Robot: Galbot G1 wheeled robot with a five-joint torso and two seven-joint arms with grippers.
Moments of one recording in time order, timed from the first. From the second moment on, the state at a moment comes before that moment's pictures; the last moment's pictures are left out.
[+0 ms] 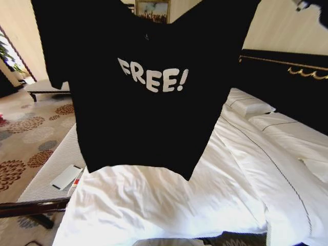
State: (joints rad) left arm 1.15 0.18 -1.73 -2.20 -2.09 0.54 -0.58; right arm -0.99 -0.08 1.21 2.36 1.88 -0.06 0.50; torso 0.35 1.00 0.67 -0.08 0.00
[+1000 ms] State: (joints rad) left arm 1.22 0.09 -1.43 -2.20 -1.81 0.49 -0.62; right arm -1.28 0.04 1.08 2.23 1.54 -0.10 0.46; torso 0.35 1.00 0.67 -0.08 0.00
